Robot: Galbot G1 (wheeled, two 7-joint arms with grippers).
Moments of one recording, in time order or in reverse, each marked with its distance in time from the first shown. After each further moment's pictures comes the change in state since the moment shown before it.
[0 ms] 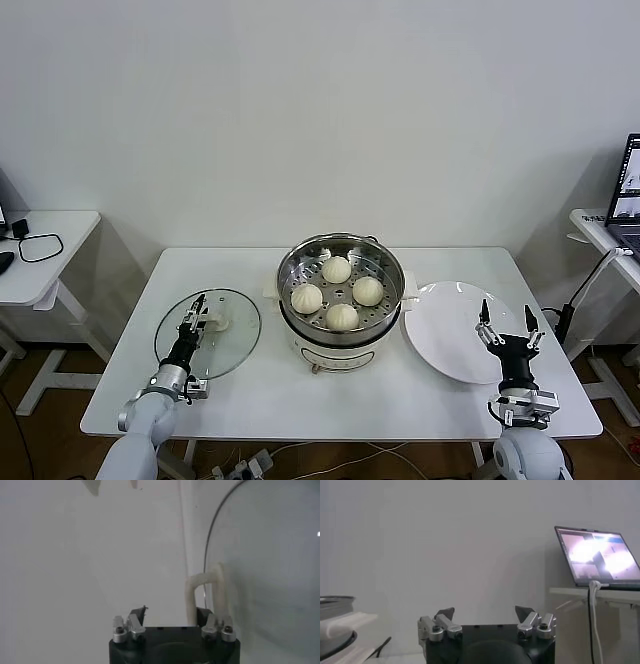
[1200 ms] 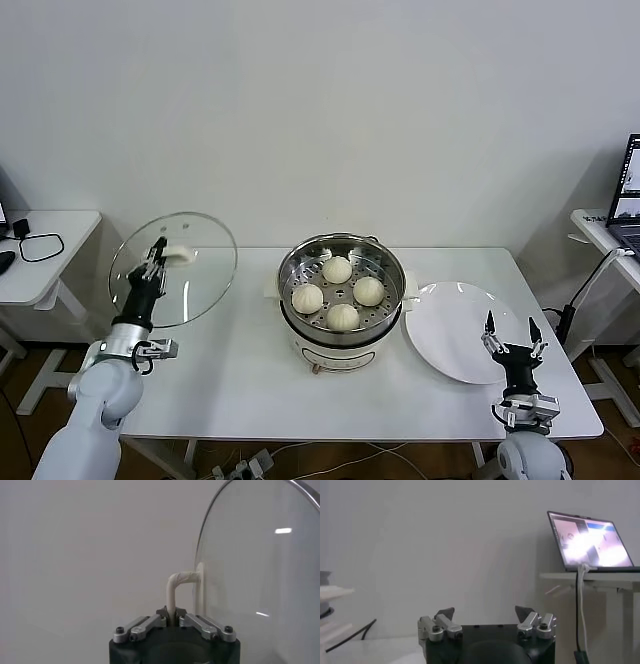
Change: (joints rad) left arm 0.087 0.134 -0.054 -0.574 -0.262 0.116 0.127; right arm 0.024 0.014 0.011 -0.116 0.007 0.020 -0.028
